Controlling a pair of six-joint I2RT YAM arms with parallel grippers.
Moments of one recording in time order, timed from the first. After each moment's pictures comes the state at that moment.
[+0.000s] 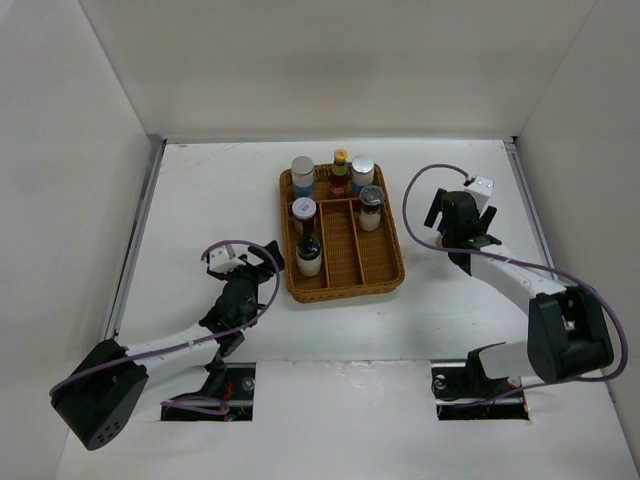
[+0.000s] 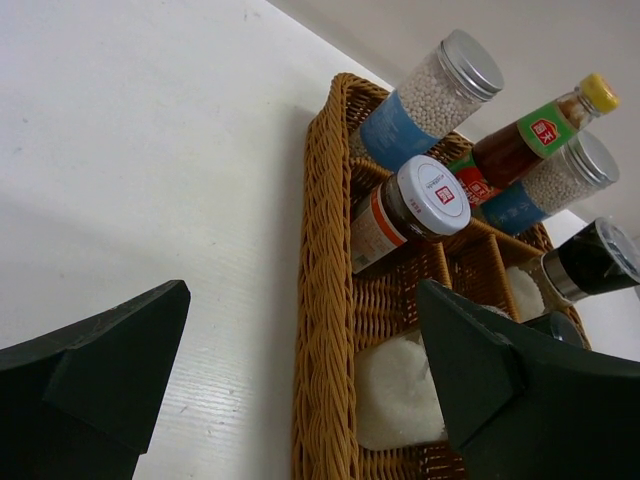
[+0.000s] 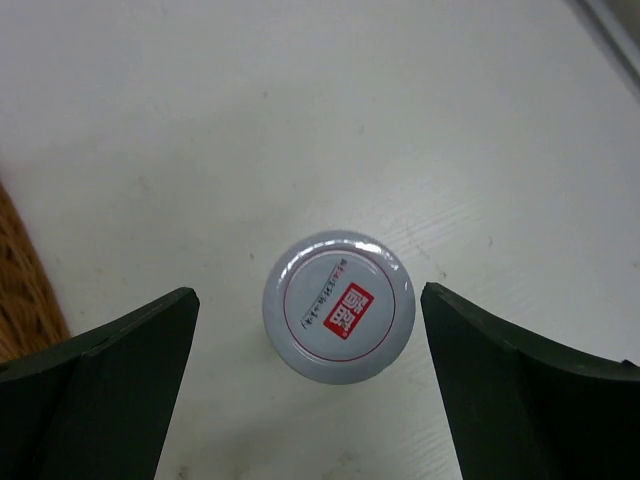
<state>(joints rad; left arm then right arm) -0.70 0.97 0.08 0.83 -0.77 -0.63 0.25 1.34 0.75 0.05 0.59 0.39</state>
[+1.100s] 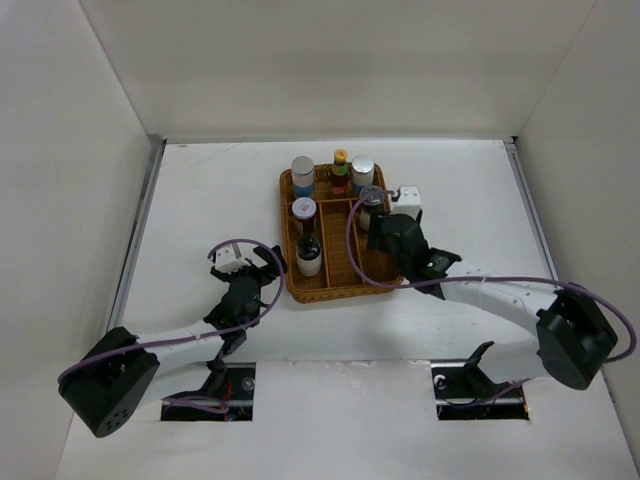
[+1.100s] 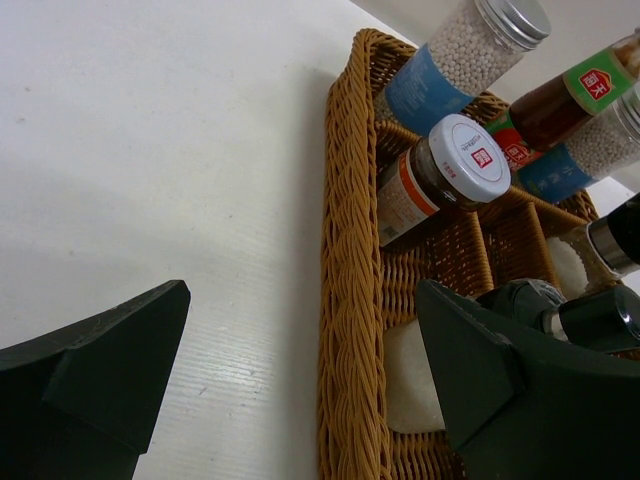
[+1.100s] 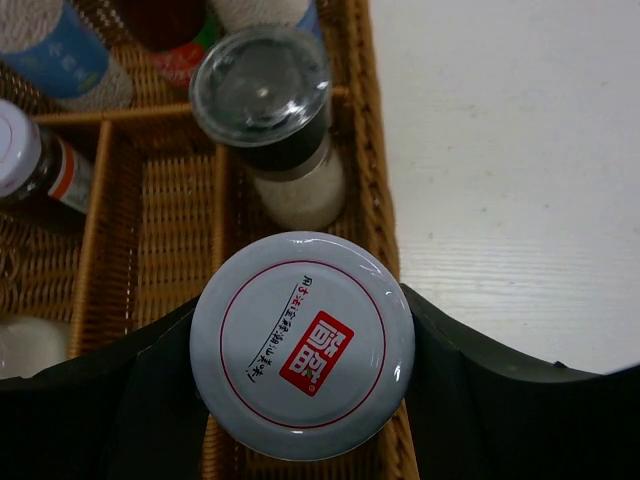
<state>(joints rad) -0.70 1.06 0.09 0.83 -0.75 -0.64 0.74 1.32 0.78 0.08 0.62 0.38</state>
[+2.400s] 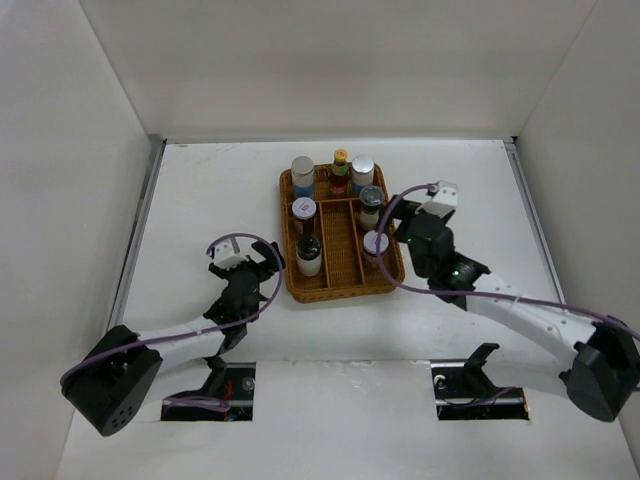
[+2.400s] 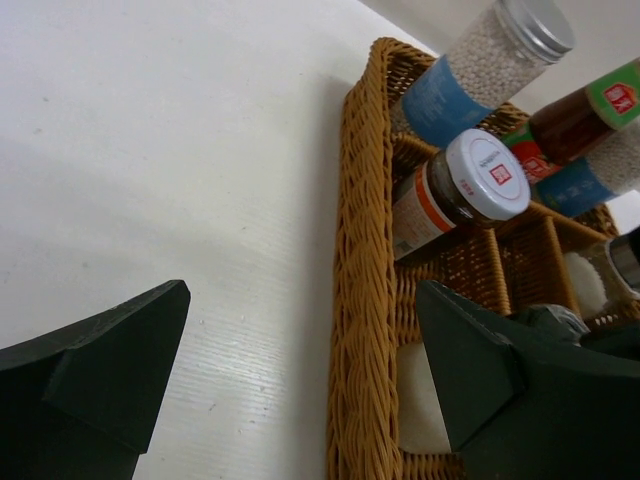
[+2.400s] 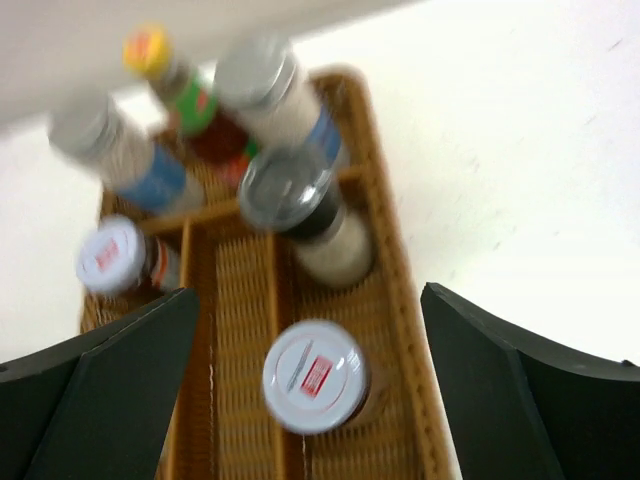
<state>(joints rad) -0.65 1.07 0.11 0.80 -0.72 -0.64 0.74 1.16 0.74 0.13 0.67 0.50</state>
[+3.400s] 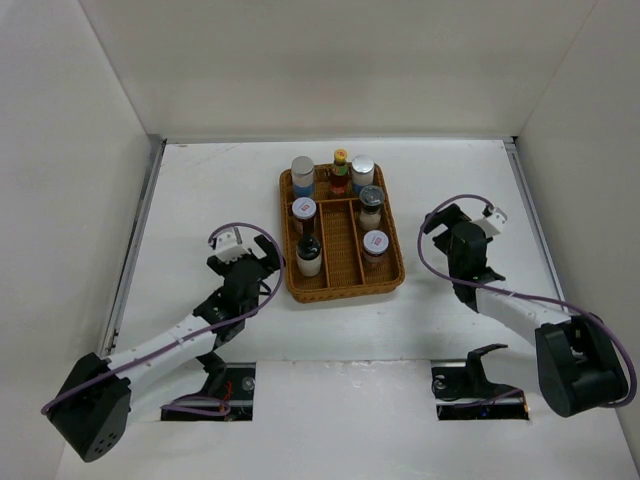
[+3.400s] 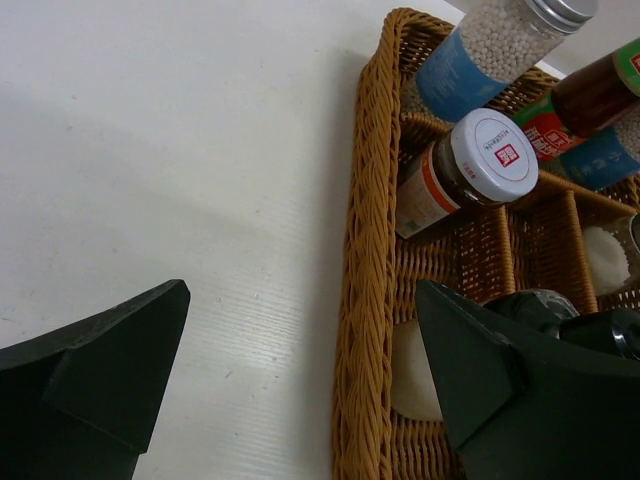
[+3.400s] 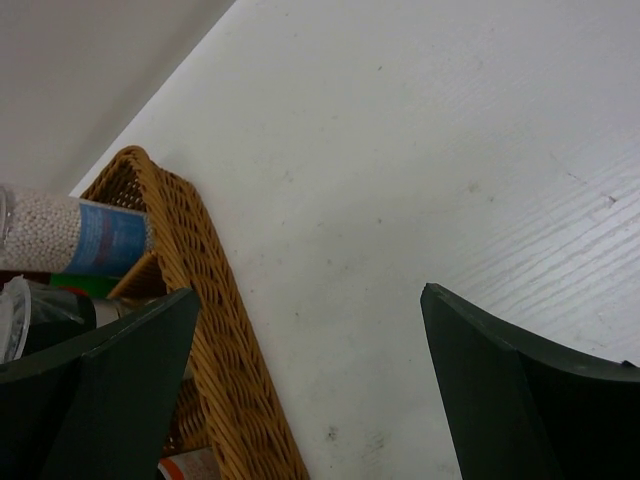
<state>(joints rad) -0.67 0.90 0.27 0.31 -0.74 -0.66 0.26 1.19 0.42 0.44 0.43 0.79</state>
